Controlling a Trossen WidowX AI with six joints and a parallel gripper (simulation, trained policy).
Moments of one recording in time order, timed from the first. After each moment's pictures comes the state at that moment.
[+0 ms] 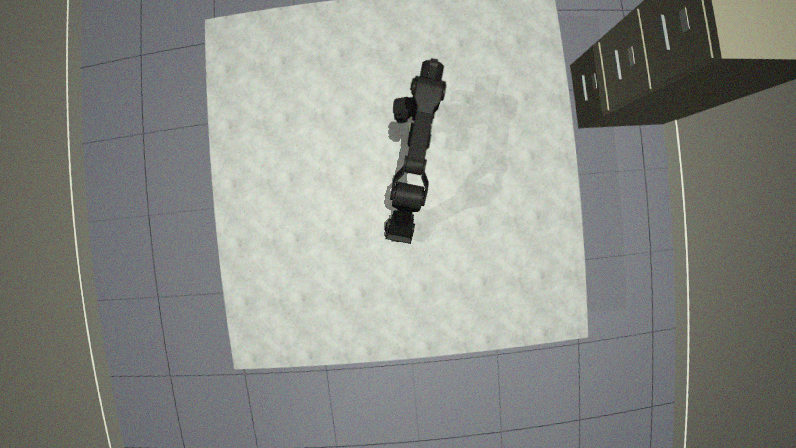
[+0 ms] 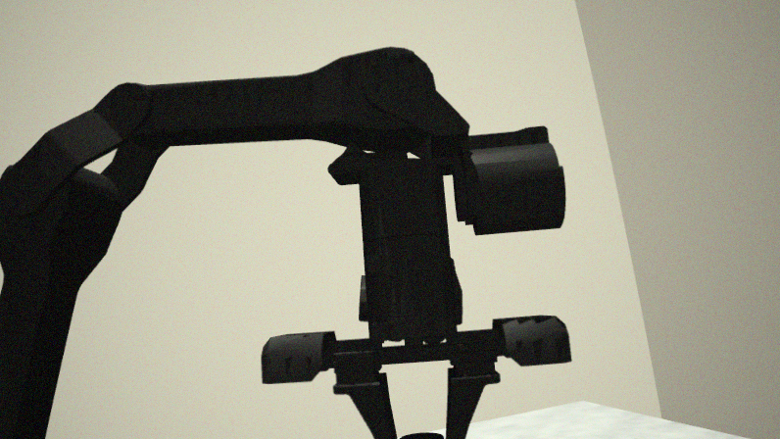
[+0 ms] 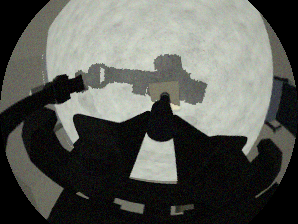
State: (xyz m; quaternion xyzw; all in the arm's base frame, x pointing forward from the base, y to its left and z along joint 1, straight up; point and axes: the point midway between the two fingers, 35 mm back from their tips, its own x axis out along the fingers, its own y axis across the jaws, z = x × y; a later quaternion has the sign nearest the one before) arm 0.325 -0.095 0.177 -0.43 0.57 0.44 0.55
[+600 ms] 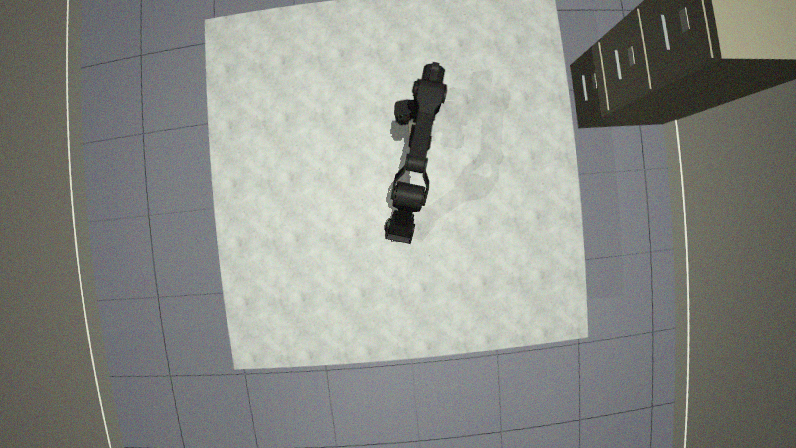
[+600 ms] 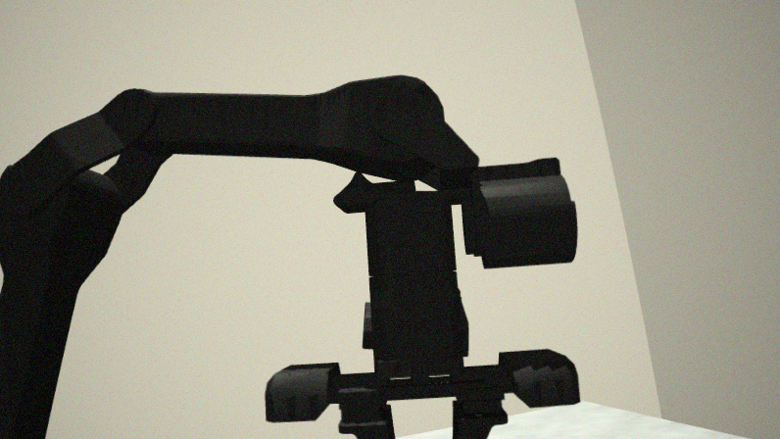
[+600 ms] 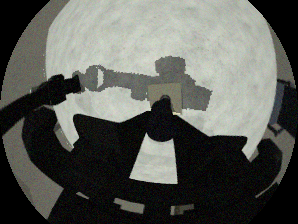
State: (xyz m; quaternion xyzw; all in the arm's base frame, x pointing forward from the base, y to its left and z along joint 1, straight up) arm 0.326 -0.097 0.149 -0.42 0.56 0.46 0.55
